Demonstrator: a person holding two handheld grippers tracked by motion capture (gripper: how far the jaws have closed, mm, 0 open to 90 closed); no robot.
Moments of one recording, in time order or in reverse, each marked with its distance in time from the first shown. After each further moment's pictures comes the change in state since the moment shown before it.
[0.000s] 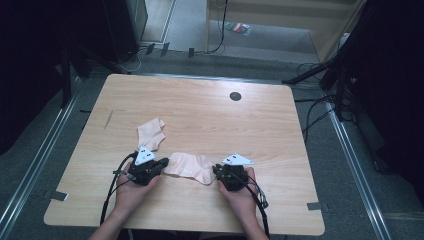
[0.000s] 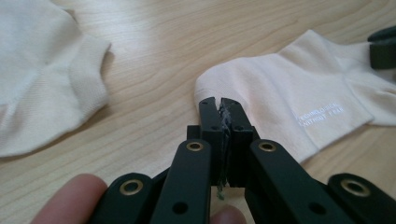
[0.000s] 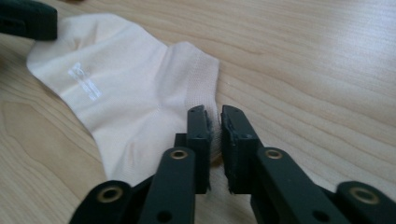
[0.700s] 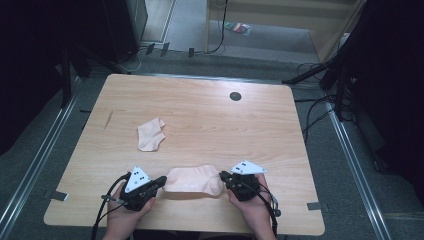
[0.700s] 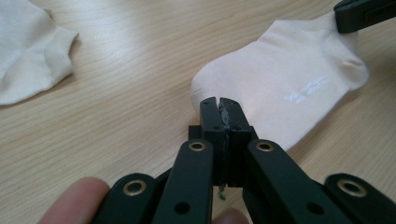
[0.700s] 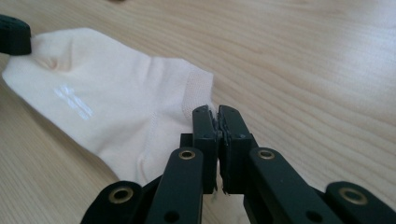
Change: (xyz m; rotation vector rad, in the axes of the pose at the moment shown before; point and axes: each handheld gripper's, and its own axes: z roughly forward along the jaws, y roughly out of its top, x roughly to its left) left arm -0.041 -0.022 -0.052 -0.028 -0.018 0.035; right arm 0.000 -0.006 -0.048 0.005 0.044 -0.076
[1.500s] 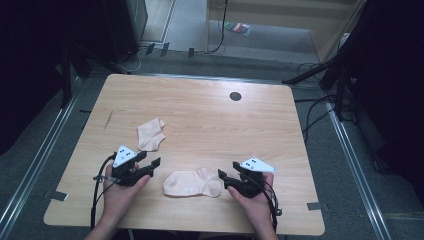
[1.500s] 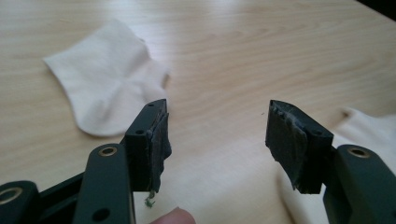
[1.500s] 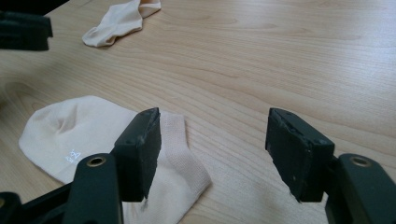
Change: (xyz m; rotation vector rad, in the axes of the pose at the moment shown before) left arm 0.066 0.027 0.018 -0.089 0.137 -0.157; right arm -0.017 -0.002 0.000 -0.137 -0.002 0.124
